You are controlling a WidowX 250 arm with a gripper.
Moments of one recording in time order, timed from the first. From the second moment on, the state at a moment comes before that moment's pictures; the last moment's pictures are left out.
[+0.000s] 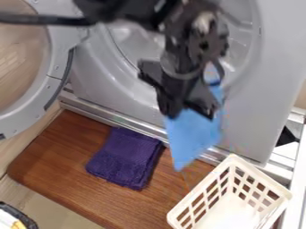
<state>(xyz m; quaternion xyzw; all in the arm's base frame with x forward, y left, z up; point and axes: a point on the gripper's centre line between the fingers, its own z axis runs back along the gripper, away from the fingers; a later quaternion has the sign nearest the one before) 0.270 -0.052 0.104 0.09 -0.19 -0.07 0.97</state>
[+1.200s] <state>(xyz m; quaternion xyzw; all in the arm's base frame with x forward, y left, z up) 0.387 -0.002 0.085 0.09 -0.21 -0.09 0.97</state>
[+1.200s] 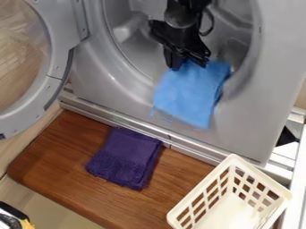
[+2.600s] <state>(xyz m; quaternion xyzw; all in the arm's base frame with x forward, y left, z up) 0.419 0.015 0.060 0.07 -0.20 -0.09 0.97</state>
